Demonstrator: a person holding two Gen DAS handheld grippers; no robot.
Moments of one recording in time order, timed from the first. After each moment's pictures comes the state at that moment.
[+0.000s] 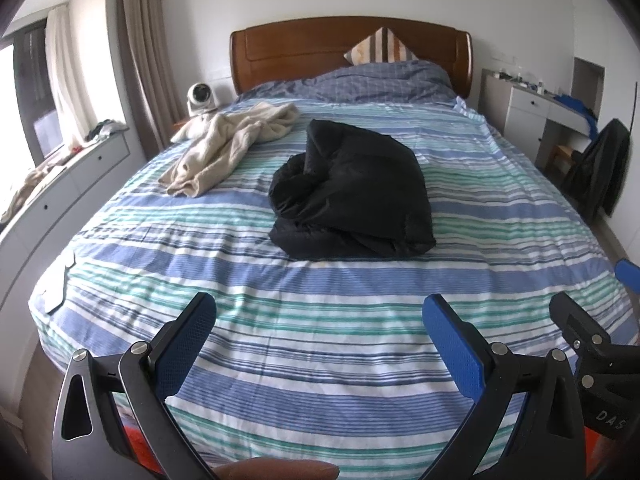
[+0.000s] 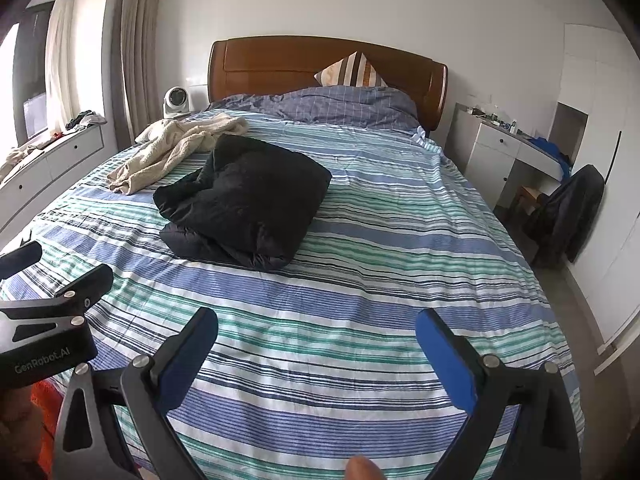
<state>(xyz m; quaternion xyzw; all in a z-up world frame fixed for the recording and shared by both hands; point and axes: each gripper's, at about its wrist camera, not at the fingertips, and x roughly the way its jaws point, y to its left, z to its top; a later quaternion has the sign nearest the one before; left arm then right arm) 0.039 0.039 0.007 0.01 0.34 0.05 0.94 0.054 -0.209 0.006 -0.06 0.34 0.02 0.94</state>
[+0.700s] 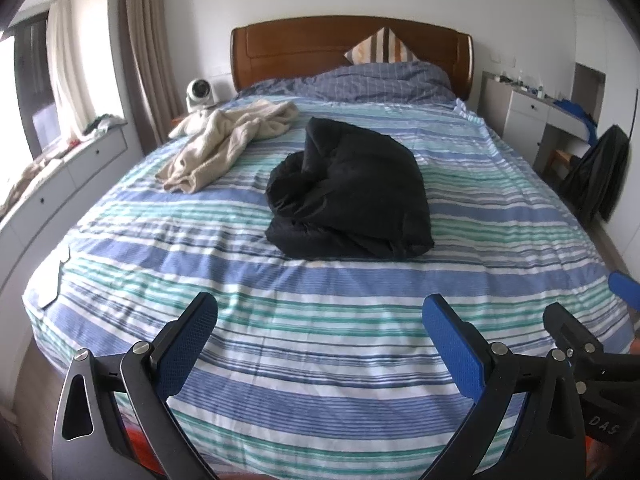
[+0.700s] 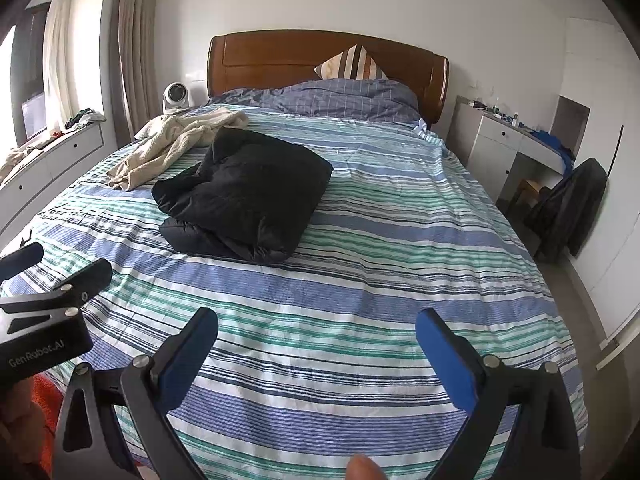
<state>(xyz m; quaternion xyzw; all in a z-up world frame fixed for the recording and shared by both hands) 0.042 0.039 0.005 0.00 0.34 0.04 0.94 0.058 -0.210 -0.002 -0.06 0.35 0.02 0.93</state>
